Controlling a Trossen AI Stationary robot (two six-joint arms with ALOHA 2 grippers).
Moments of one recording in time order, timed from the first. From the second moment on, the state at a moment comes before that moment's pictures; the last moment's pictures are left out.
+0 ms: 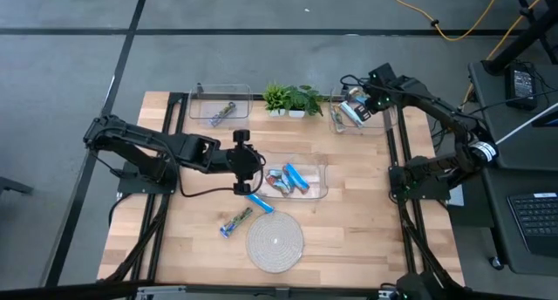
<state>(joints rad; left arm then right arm) -0.19 1.38 1.26 -0.71 -0.45 0.02 -1.03 1.32 0.96 -0.78 0.08 -0.10</state>
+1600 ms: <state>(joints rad) -0.26 1.37 1.32 -1.10 -0.40 -0.27 -0.81 1.20 0.96 -0.67 -0.23 -0.32</state>
